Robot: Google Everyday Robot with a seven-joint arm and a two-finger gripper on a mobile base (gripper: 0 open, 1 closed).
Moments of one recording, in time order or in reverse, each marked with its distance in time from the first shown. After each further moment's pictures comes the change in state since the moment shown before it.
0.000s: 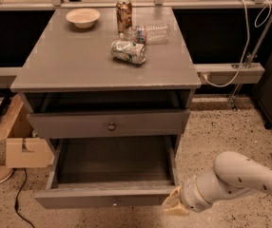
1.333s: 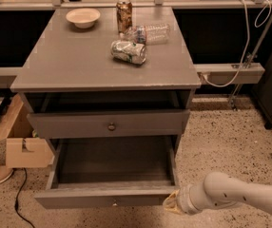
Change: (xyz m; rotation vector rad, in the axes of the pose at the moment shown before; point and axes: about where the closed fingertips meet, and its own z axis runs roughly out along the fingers) arm 0.085 -0.082 0.087 0.176 0.037 -0.108
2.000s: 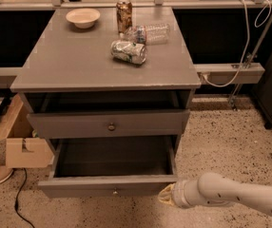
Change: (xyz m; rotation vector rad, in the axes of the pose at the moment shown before) arm -0.011 -0.033 0.018 0.121 -0.026 -0.054
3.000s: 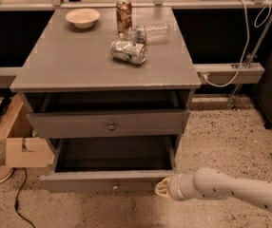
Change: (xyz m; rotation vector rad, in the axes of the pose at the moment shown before) arm -0.012 -0.027 0.010 0.044 -0.009 -0.107
